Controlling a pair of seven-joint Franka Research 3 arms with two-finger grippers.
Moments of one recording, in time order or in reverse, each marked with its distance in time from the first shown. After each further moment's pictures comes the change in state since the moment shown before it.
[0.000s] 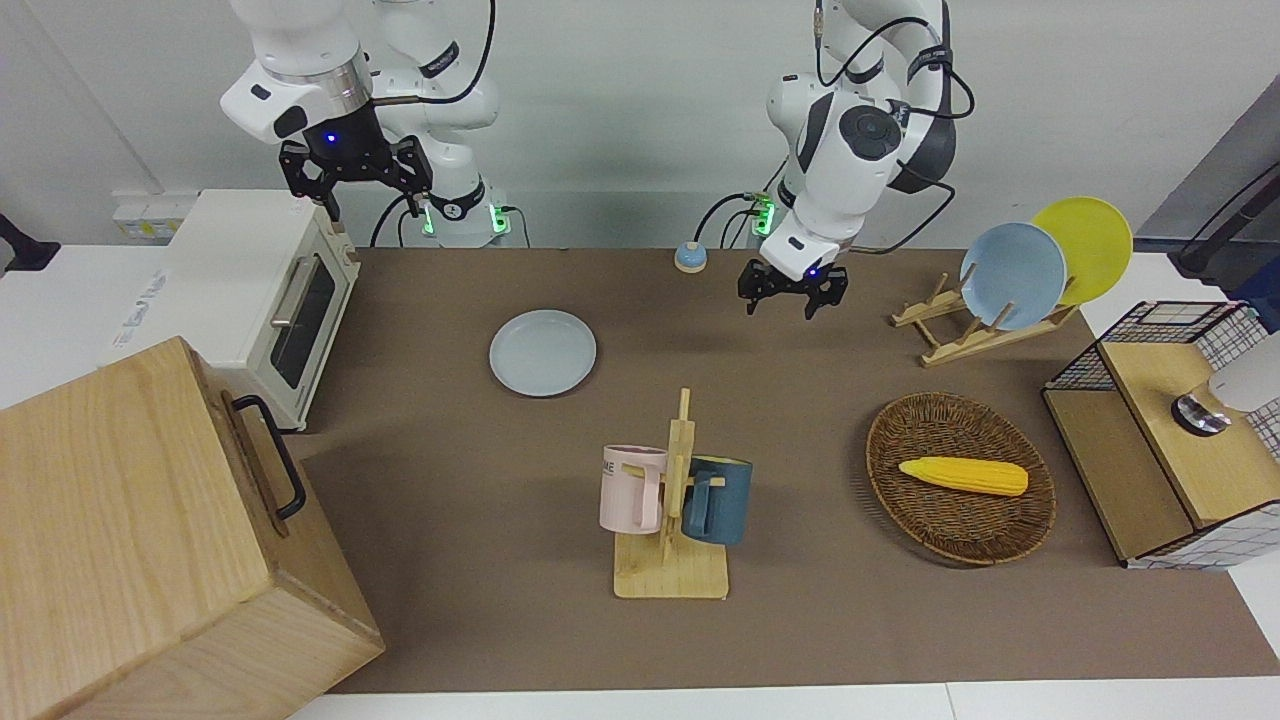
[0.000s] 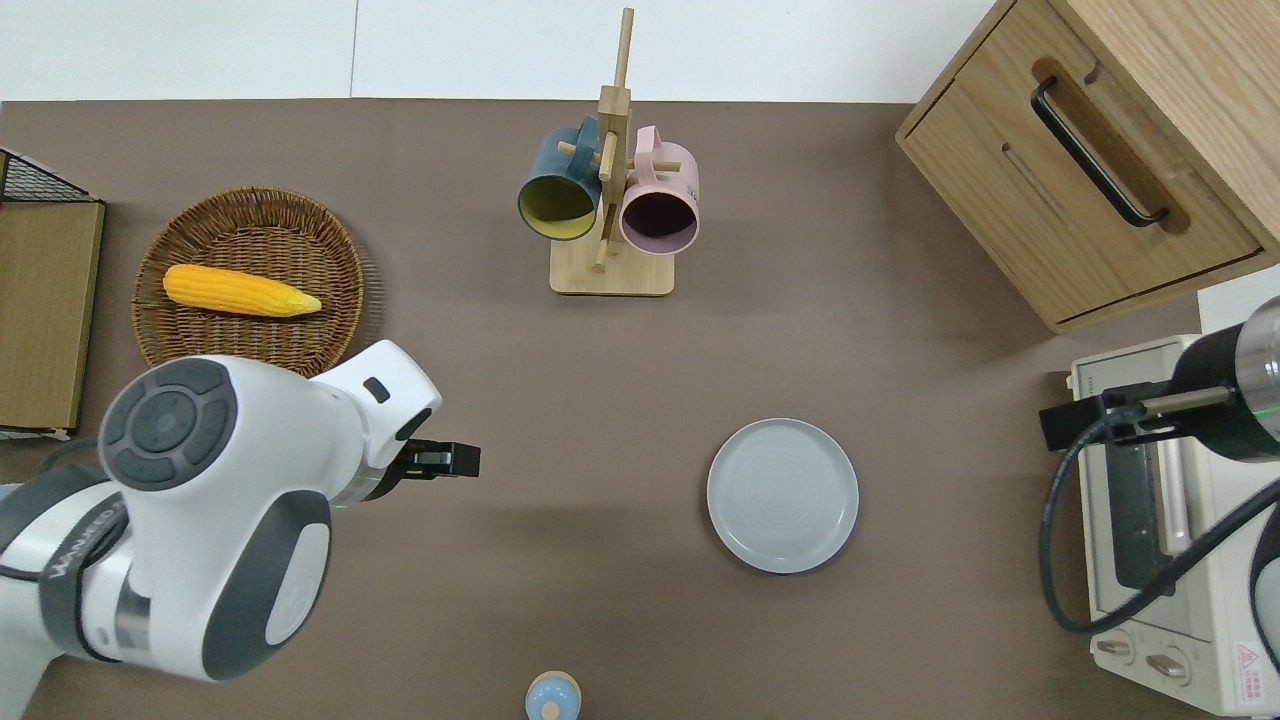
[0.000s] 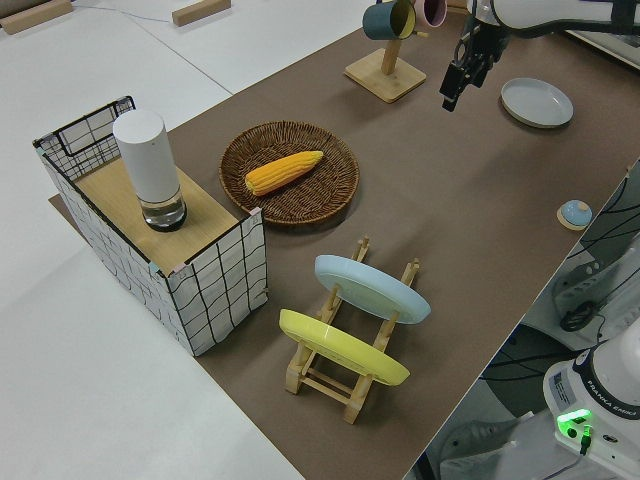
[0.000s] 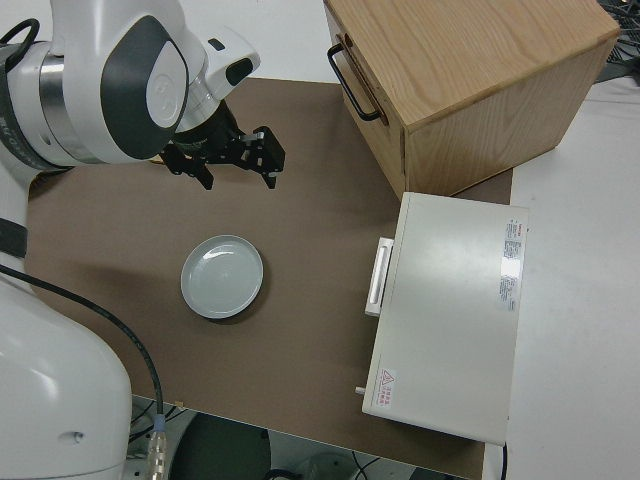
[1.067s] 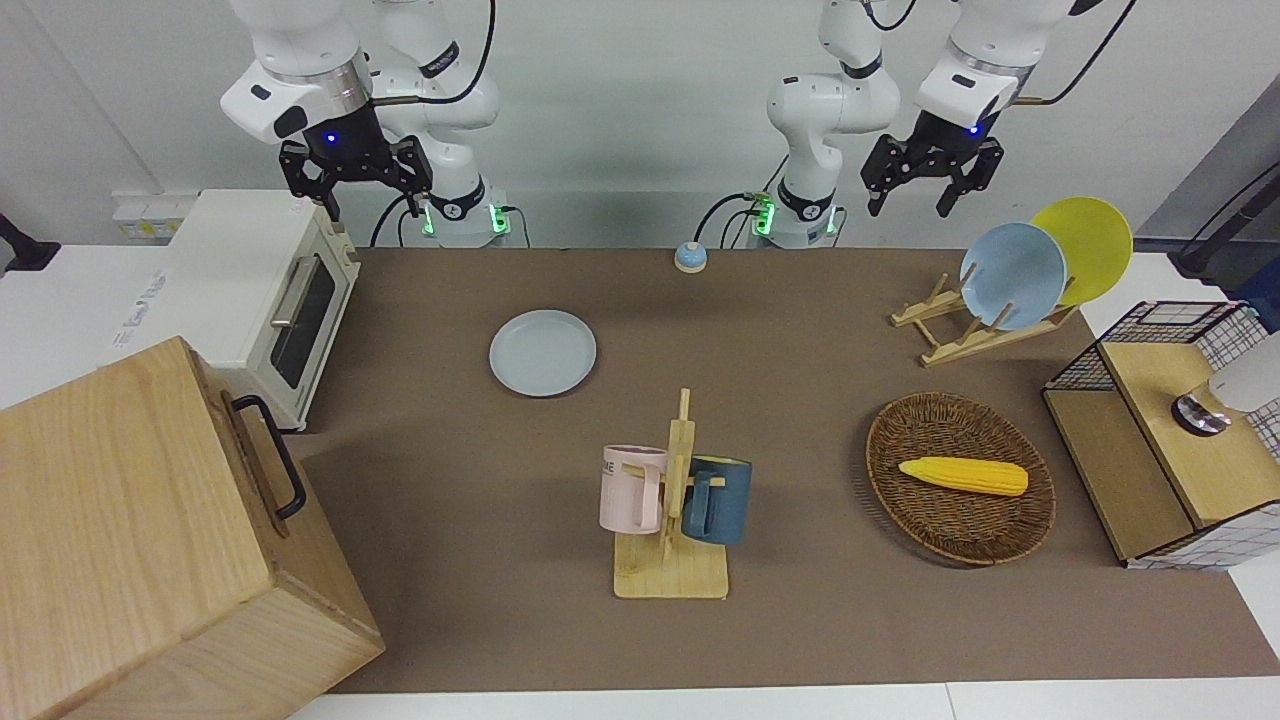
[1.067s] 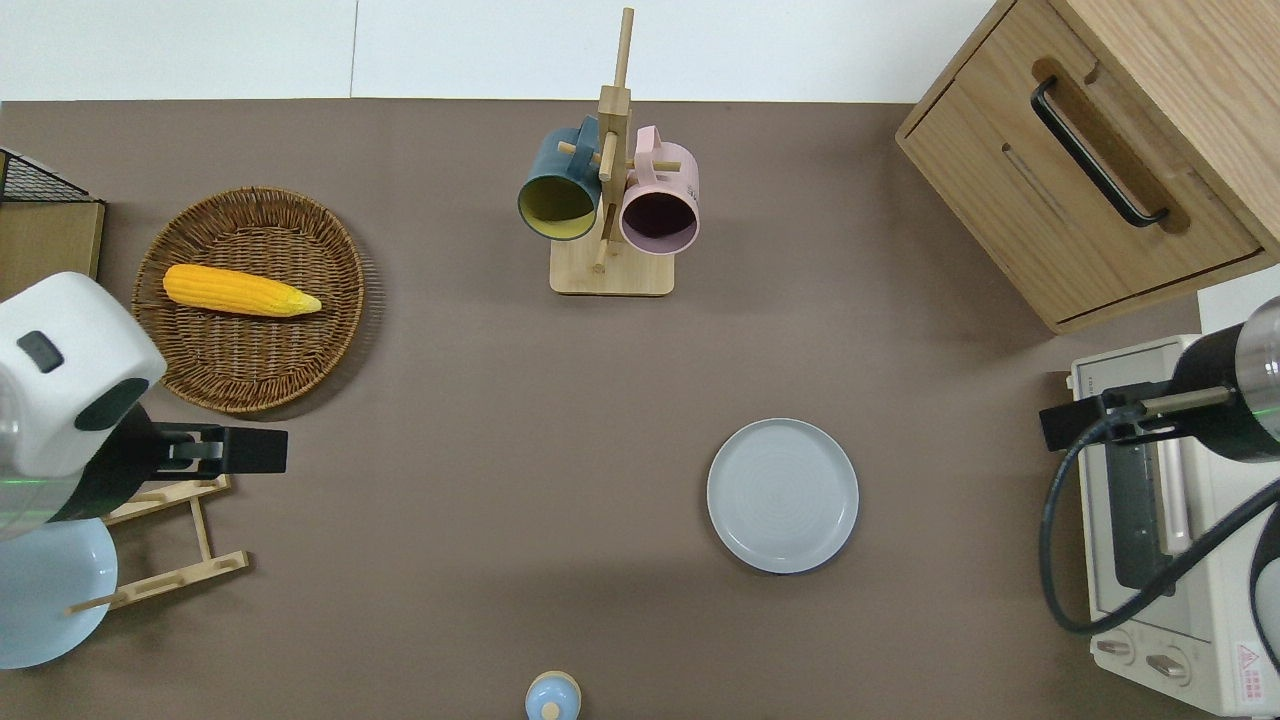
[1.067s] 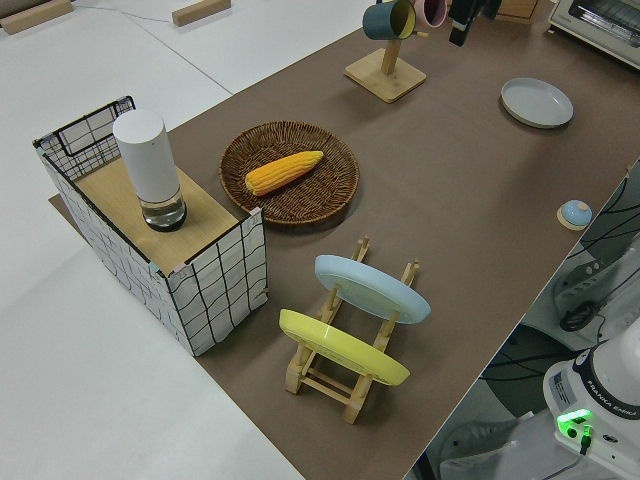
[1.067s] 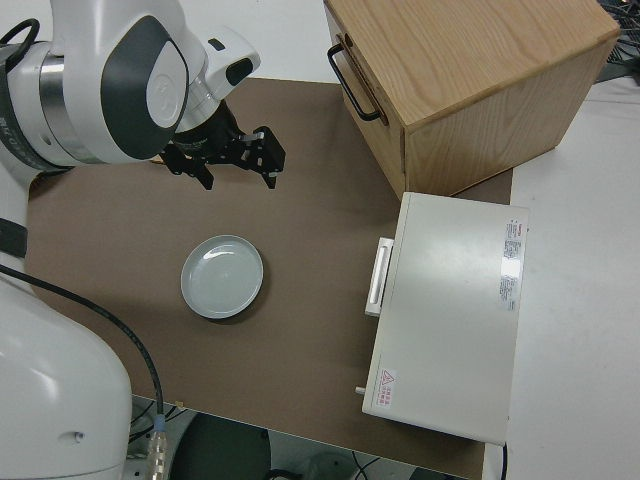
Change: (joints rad) left arm 0.010 -0.013 0.127 0.363 0.066 -0.374 0.040; right arm 0.000 0.000 0.000 0.000 0.000 0.000 0.000
